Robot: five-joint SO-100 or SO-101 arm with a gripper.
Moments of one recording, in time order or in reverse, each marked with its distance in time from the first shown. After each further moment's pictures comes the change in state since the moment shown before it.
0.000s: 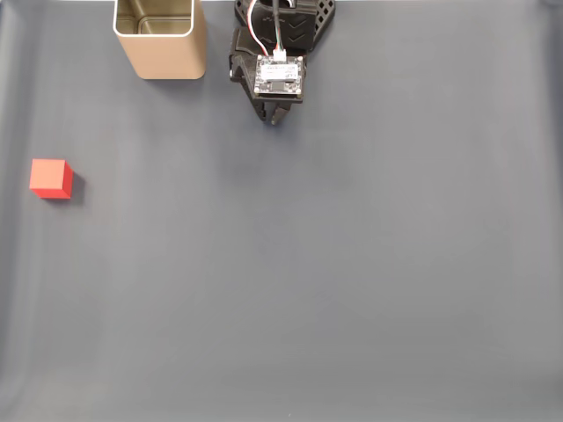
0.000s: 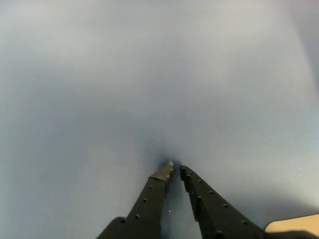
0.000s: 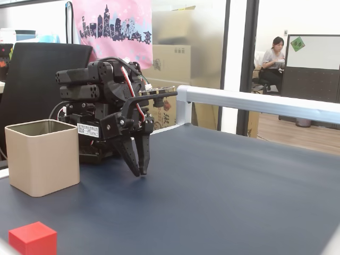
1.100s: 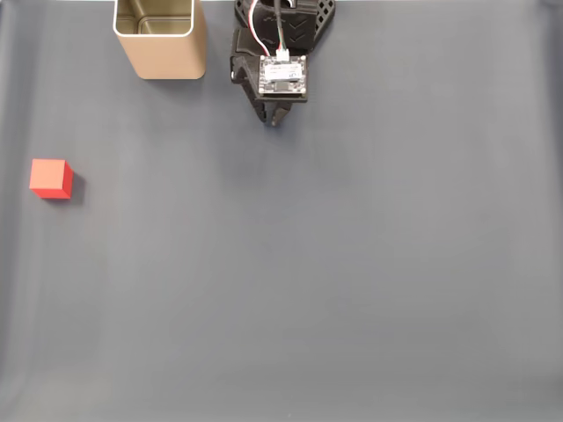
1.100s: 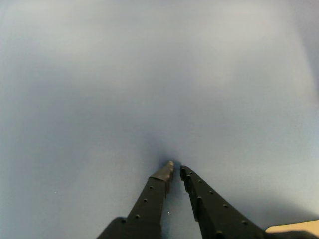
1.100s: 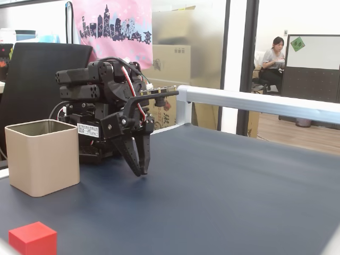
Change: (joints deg) arm -0.5 0.0 0.0 -2.7 -2.1
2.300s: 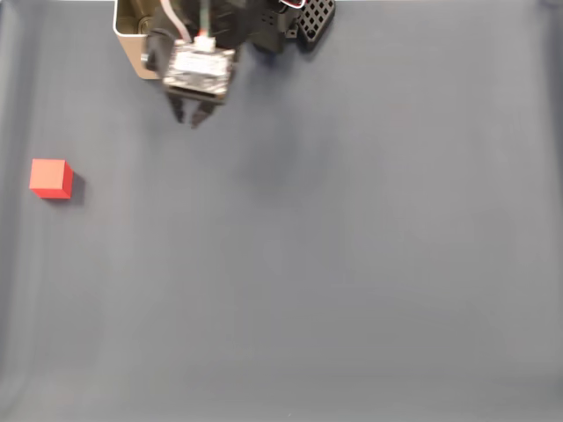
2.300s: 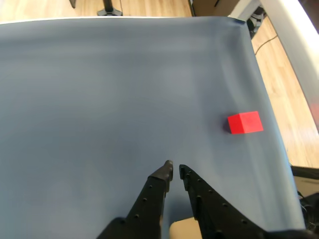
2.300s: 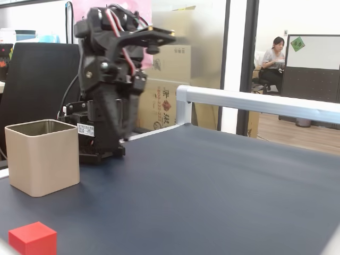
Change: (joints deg) arm 27.2 -50.7 -48.1 -9.1 -18.5
